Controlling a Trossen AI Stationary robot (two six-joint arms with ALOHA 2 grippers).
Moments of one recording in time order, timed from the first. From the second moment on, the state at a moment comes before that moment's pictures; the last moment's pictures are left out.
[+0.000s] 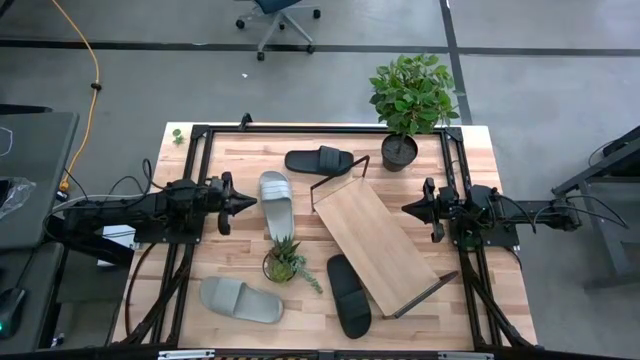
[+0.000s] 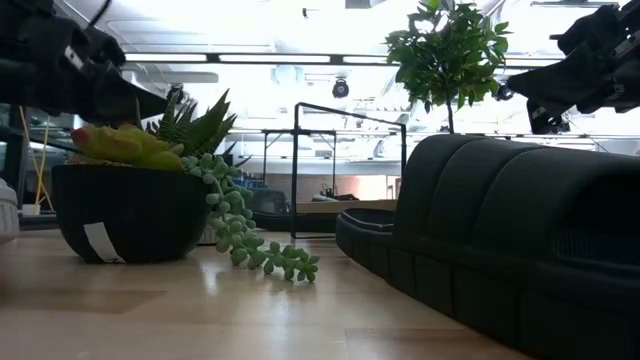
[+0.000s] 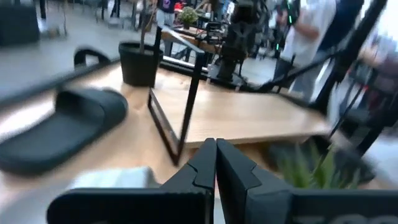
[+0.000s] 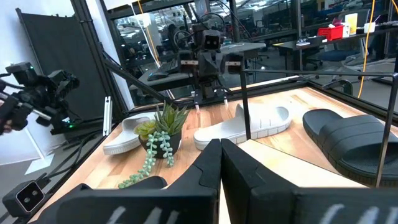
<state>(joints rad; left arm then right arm) 0.26 0.13 0.01 0.01 0.03 -0.31 0.01 0.01 0.01 0.02 0.00 0.18</state>
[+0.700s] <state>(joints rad) 0.26 0.14 0.01 0.02 -0.05 -0.79 0.01 0.01 0.01 0.09 0.13 1.06</state>
